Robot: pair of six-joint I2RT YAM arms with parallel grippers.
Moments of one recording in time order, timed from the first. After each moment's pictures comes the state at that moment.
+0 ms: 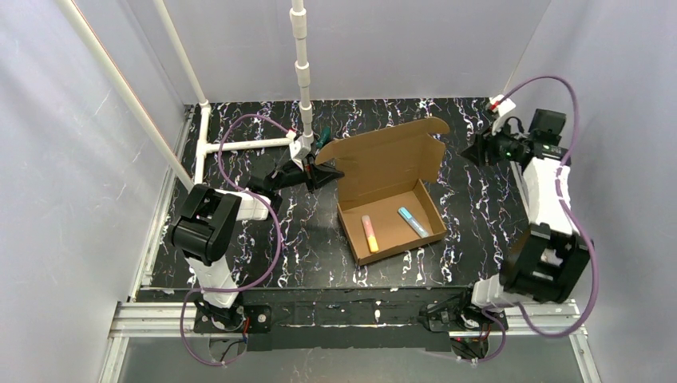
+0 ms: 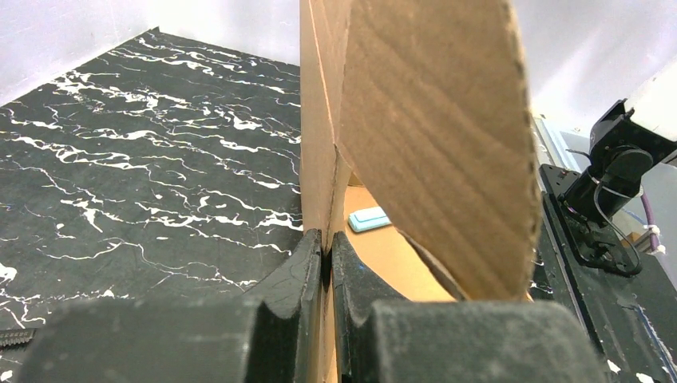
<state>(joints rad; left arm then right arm) -0.37 1.78 0.76 1.25 0.98 -0.34 -0.30 1.40 1.28 -0.57 -0.86 -0.58</state>
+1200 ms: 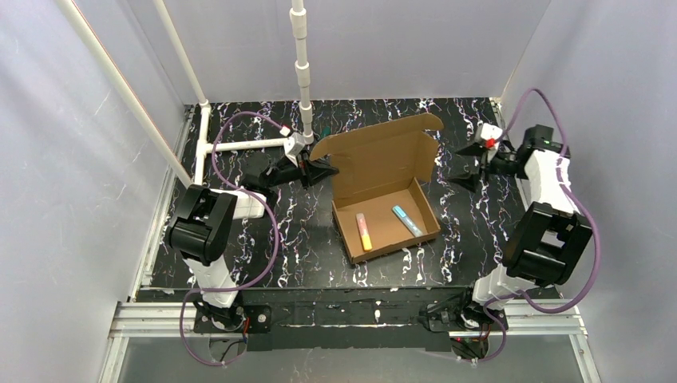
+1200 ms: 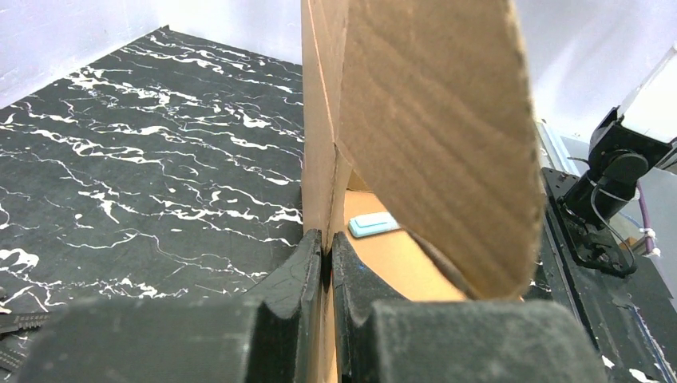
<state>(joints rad) -0.33 1.77 0.77 1.24 1.01 -0.37 -0.29 1.58 1.28 -0.96 -1.27 -1.45</state>
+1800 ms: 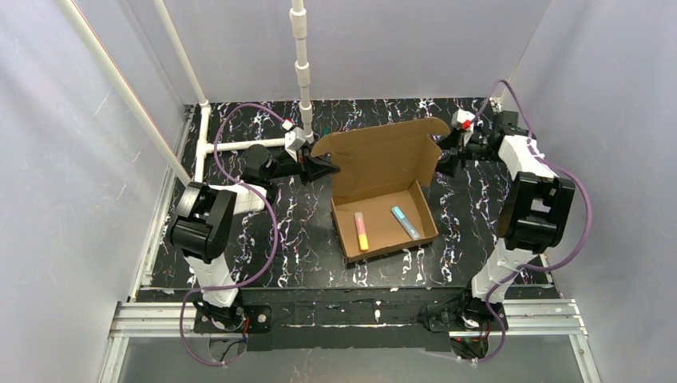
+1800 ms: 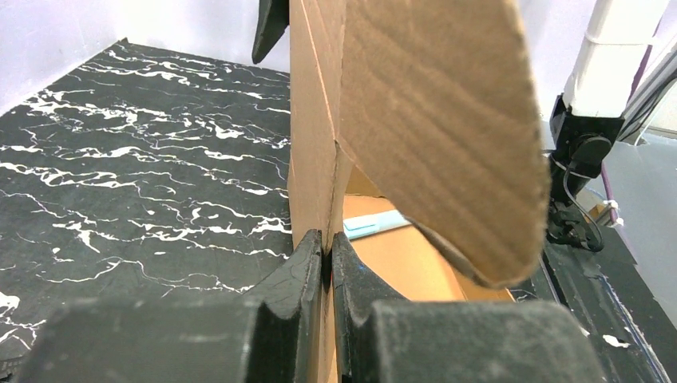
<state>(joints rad) -0.32 1.79 0.86 1.23 1.13 -0.40 -0.19 1.81 1.39 -0.72 -1.28 -1.17</state>
